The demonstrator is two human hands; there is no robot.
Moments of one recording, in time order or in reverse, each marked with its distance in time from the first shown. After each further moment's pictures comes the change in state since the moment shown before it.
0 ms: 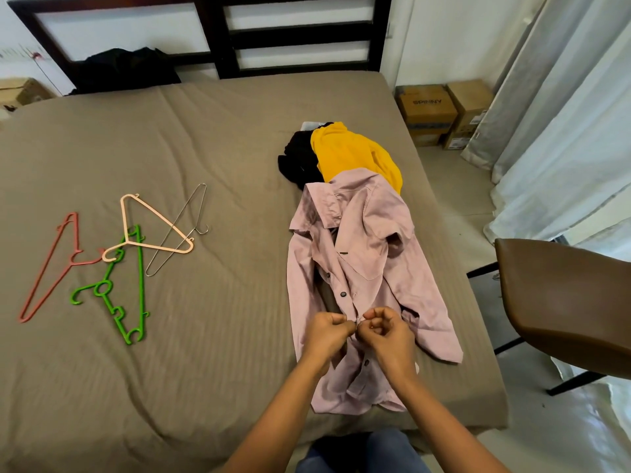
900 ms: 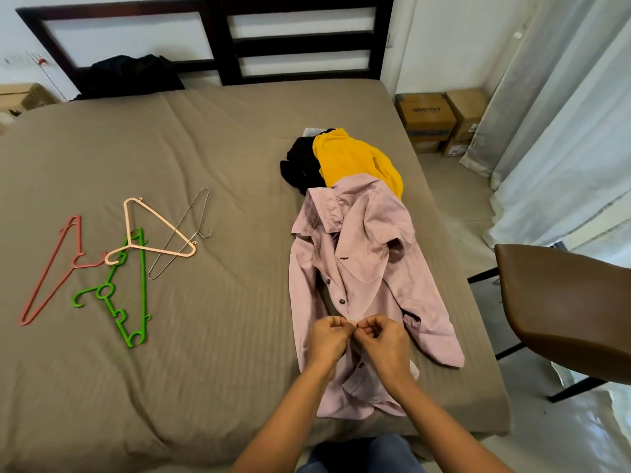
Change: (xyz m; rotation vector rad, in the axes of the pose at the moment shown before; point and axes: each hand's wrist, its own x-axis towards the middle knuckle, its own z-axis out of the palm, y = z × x) left_hand 0.002 -0.010 0.005 -0.211 0.094 -0.092; right_hand 0.002 0.006 0.013 -0.232 0.012 -0.092
